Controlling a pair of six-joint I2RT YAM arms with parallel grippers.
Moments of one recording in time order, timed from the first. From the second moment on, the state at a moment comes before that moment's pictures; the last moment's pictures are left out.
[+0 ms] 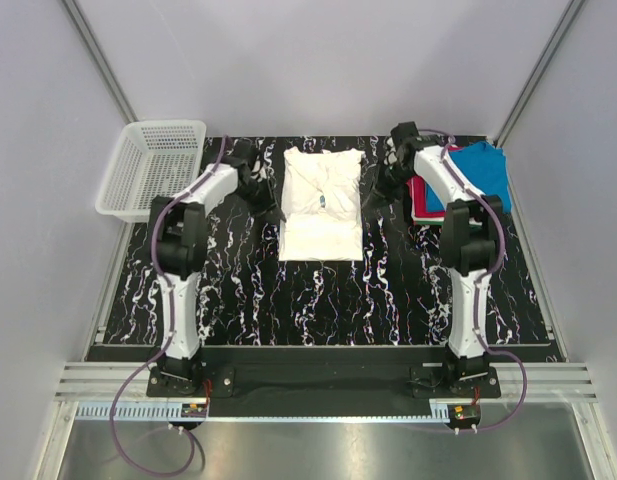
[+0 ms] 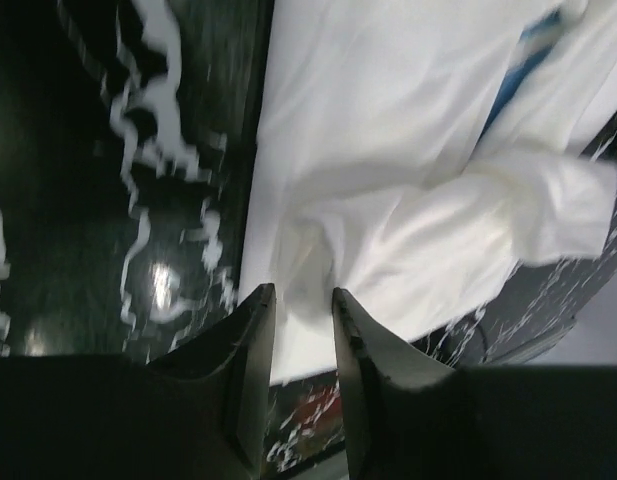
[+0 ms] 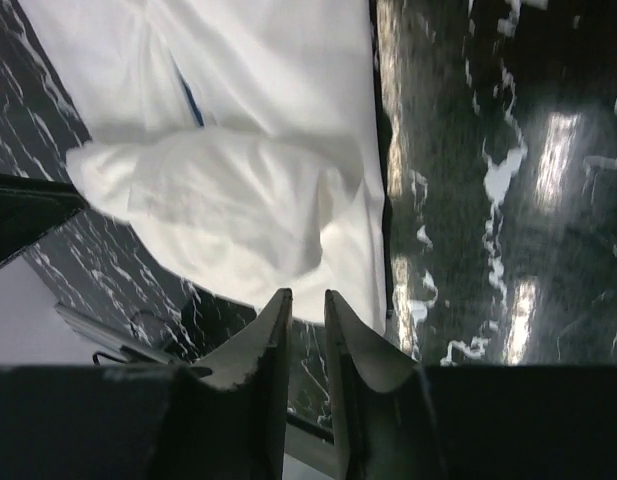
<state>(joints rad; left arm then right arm) -0.24 2.22 1.80 -0.82 0.43 -0.56 0.21 2.26 2.03 -1.00 -0.41 0.48</state>
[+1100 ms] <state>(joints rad) -0.46 2.09 1.54 -0.79 0.27 -0.39 0.40 2.17 1.66 -0.89 -0.30 0.46</state>
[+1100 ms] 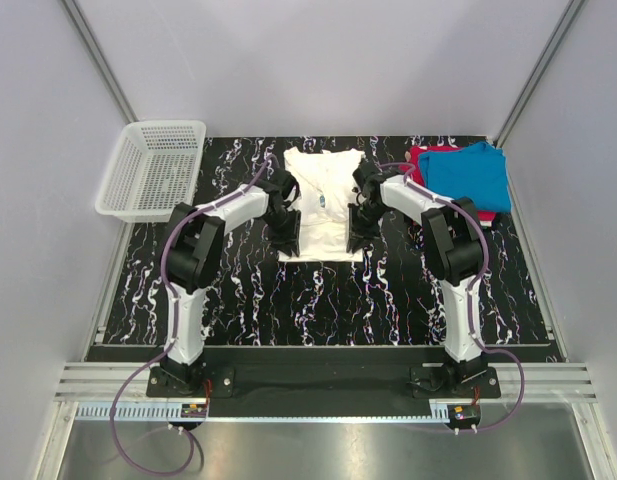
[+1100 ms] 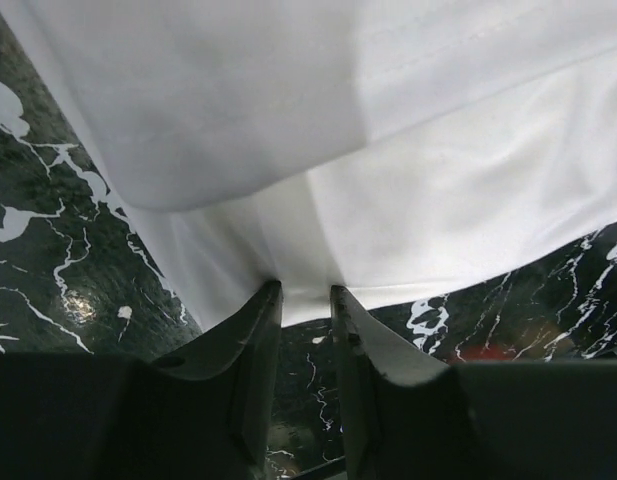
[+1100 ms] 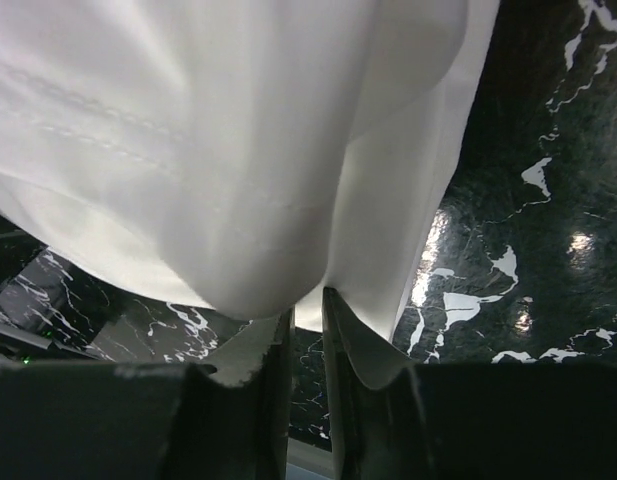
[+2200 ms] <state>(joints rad) -0.64 1.87 1.22 -0.72 0.16 -0.49 0.50 1.99 1.34 -0.85 -0.24 0.48</state>
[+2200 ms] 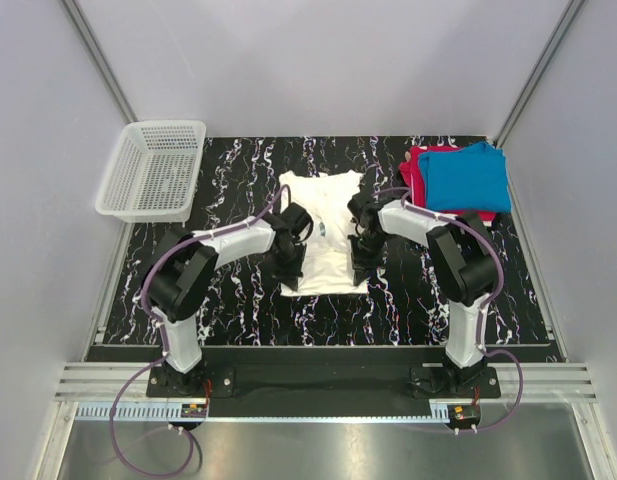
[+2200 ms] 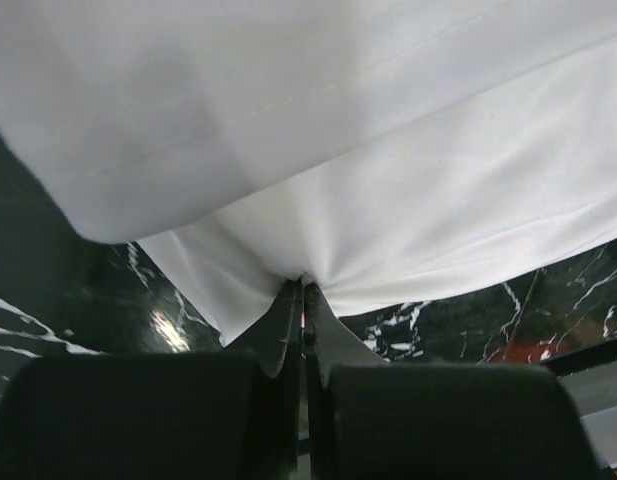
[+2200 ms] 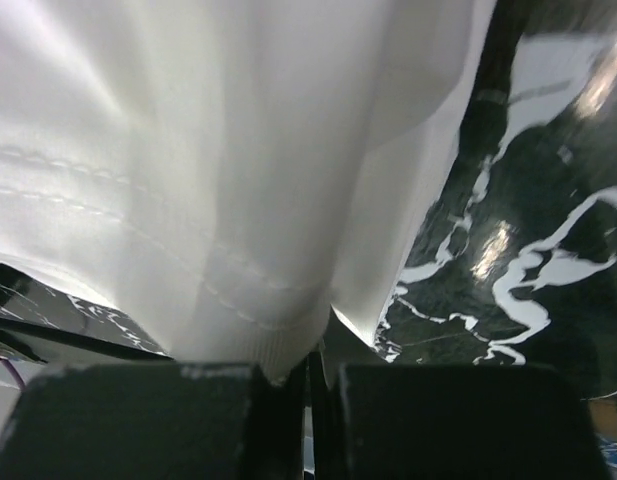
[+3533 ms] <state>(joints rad) -0.77 1.66 1.28 -0.85 0.00 -0.66 0.64 1.69 1.25 -0.90 -0.09 0.49</state>
